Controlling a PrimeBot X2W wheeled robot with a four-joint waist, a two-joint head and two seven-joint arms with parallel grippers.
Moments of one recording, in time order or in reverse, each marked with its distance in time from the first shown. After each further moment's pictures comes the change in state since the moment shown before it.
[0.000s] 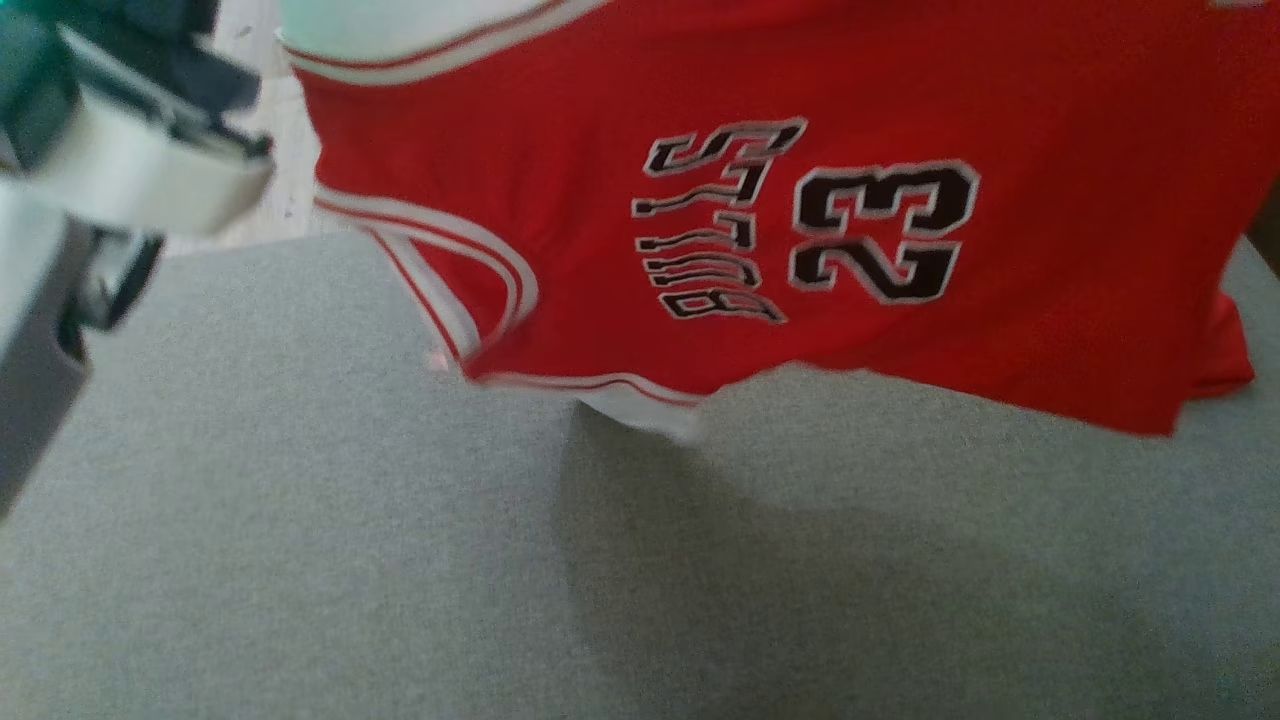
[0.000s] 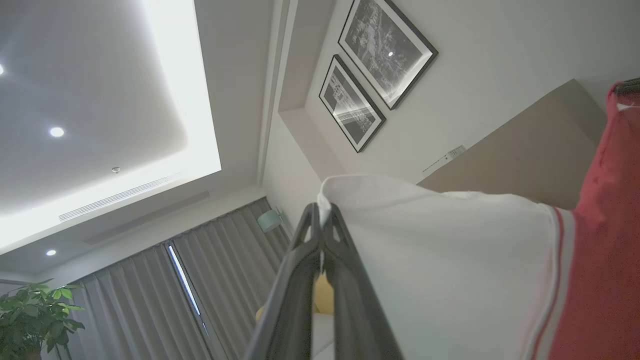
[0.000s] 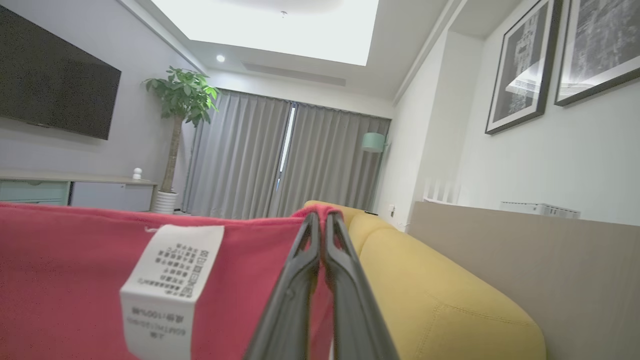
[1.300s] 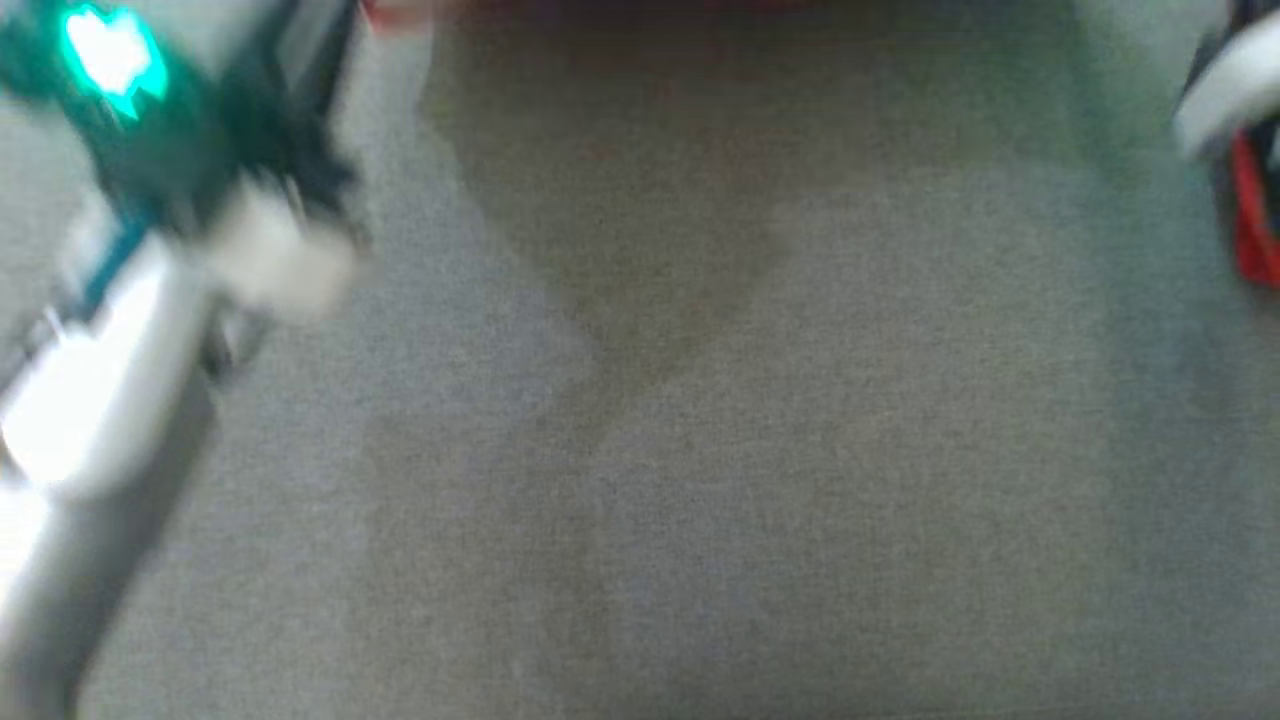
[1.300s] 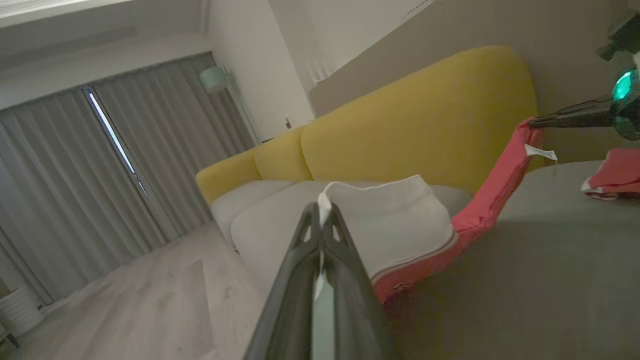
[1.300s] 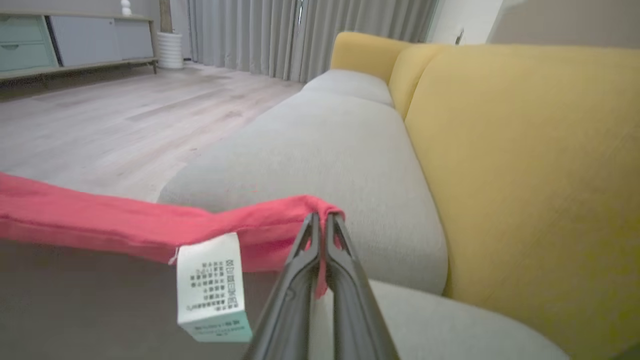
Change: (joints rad) left arm 0.089 -0.198 0.079 0.232 0.206 -0.155 -0.122; right arm -0.367 0.203 0.358 0.798 -0.111 0.000 -0.342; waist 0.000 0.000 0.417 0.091
